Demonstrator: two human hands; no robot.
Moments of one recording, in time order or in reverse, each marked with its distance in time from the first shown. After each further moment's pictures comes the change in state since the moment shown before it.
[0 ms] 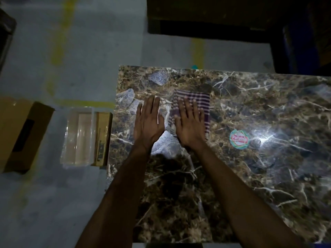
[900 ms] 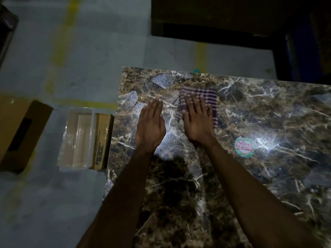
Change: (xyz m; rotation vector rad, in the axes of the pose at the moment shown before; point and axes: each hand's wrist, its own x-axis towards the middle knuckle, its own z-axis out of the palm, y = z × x) left_hand 0.002 -0.003 0.002 -0.086 0.088 0.006; right_hand 0.036 0.012 -0.016 0.001 -0.023 -0.026
